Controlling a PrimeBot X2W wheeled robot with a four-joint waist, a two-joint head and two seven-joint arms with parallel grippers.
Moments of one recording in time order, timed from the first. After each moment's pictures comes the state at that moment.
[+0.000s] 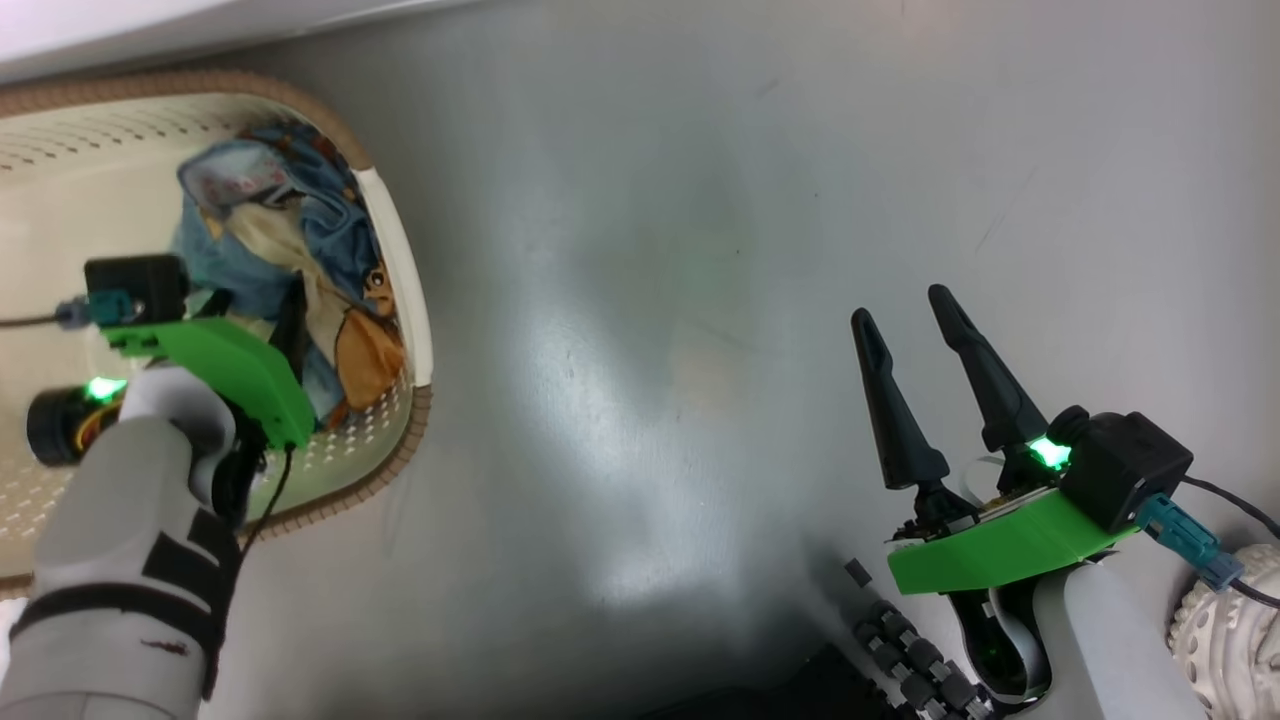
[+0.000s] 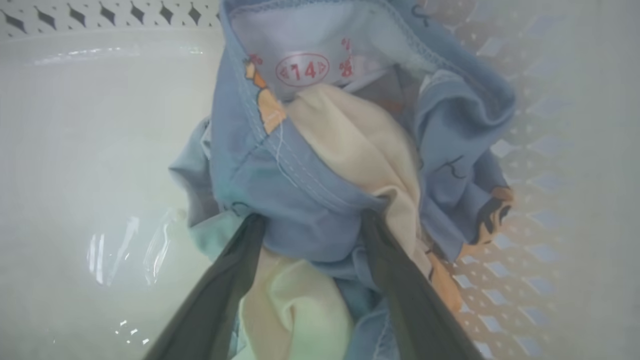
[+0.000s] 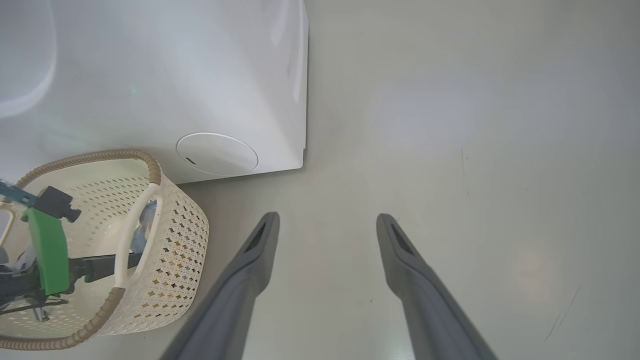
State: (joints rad) left arm -0.90 0.15 -0.22 1.11 -0.39 -0.13 -0.07; right arm -0.27 -0.05 0.15 0.04 0.29 0.12 -0.26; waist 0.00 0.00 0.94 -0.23
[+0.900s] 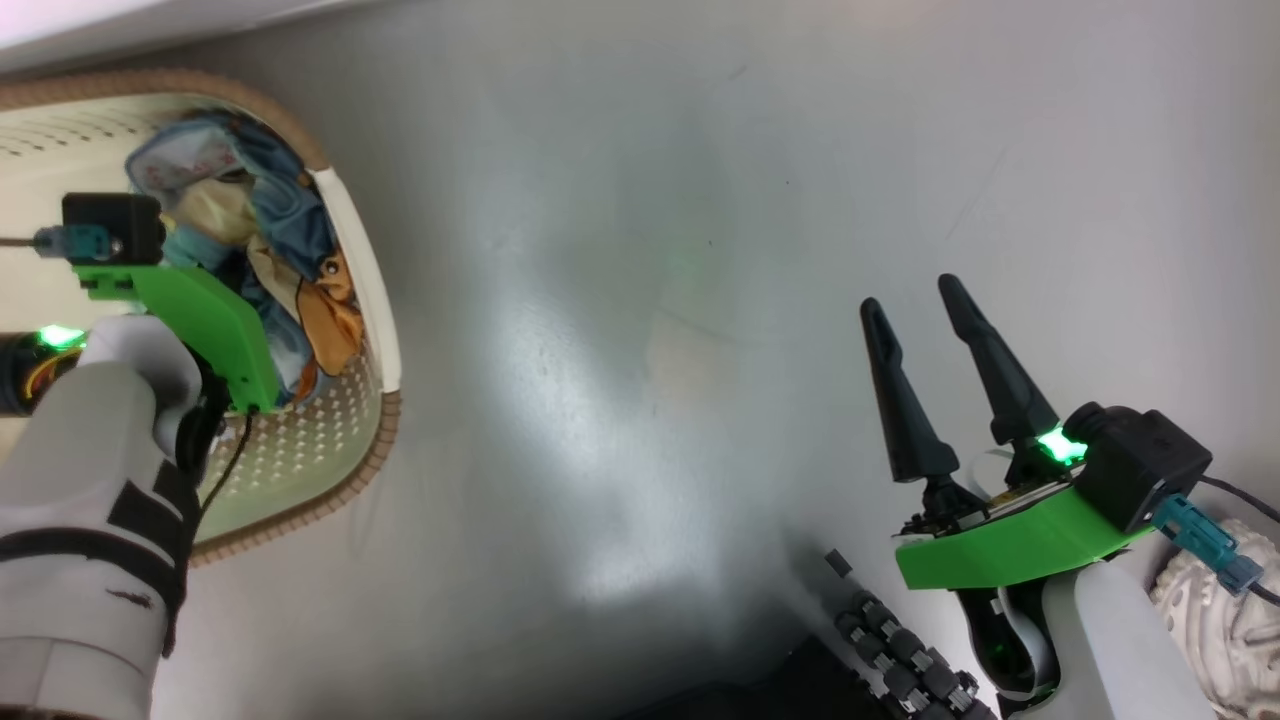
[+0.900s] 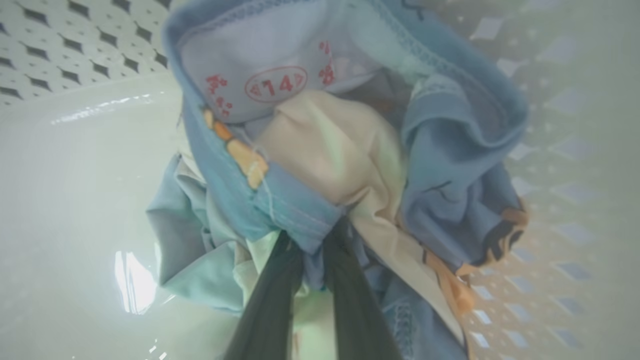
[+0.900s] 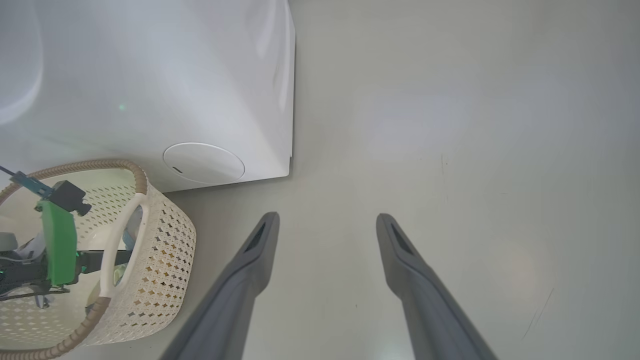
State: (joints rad) left arm -1.04 0.19 -0.35 1.22 -0.40 -0.13 -0.01; right arm -0.27 -0.05 0.15 0.01 0.30 0.12 -0.26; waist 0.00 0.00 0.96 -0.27
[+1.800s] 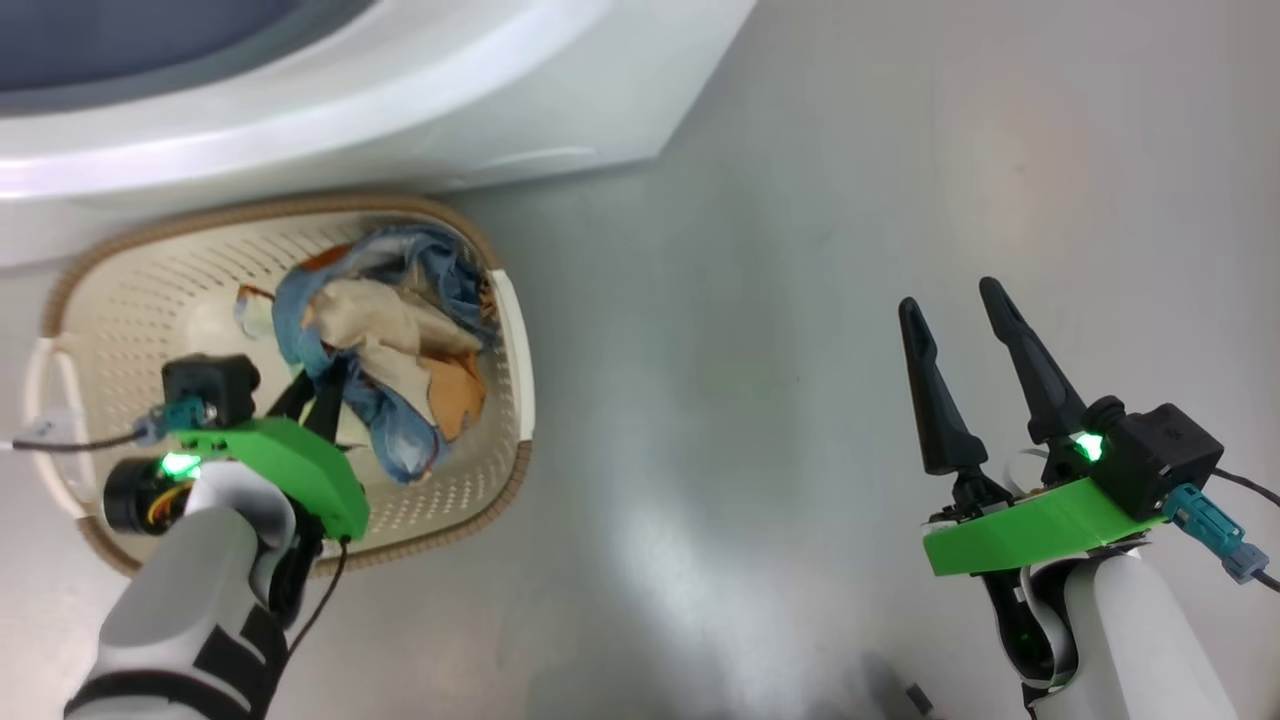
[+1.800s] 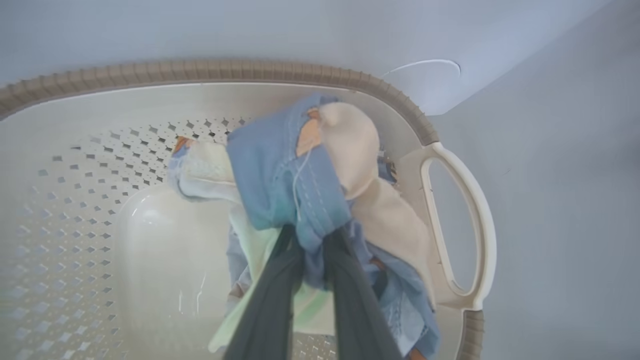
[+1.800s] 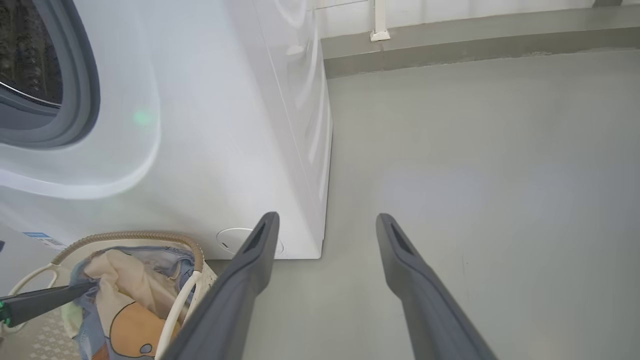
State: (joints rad) left arm -0.77 0.17 -0.48 1.03 -0.60 -0.13 -0.25; right arm -0.28 -0.05 0.07 0.07 0.22 0.12 -0.26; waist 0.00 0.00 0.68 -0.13
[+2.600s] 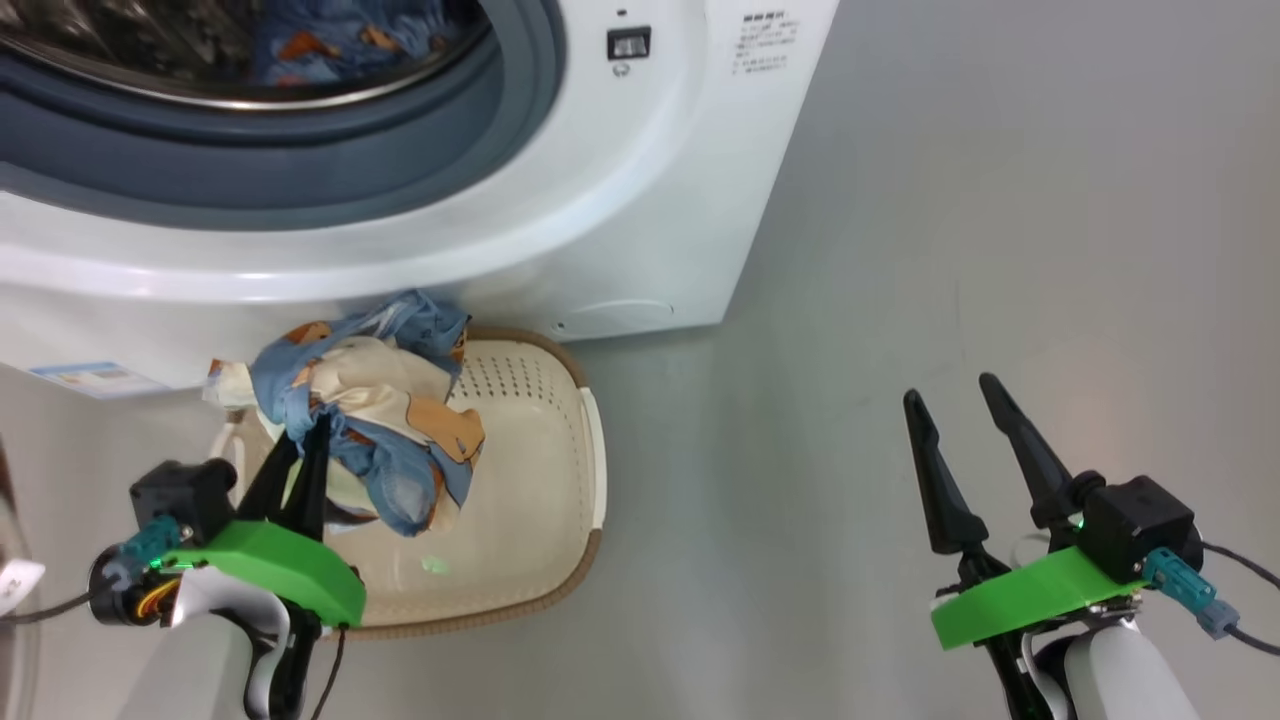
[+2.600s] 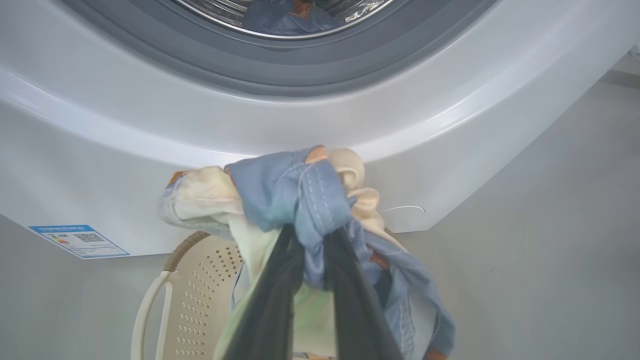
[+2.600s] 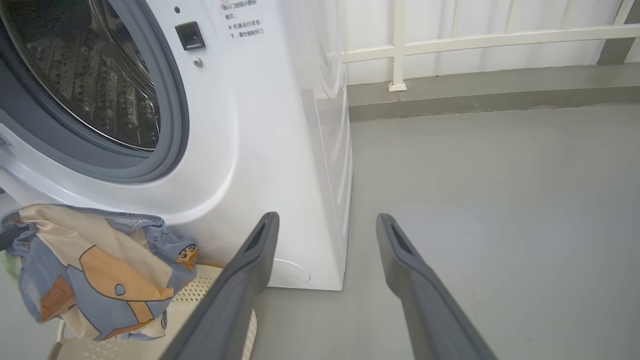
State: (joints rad) left arm -0.41 0.19 -0.23 0.55 -0.44 -0.08 -0.25; right arm -0.18 -0.05 0.04 0.13 0.19 0.12 -0.26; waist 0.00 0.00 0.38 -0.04
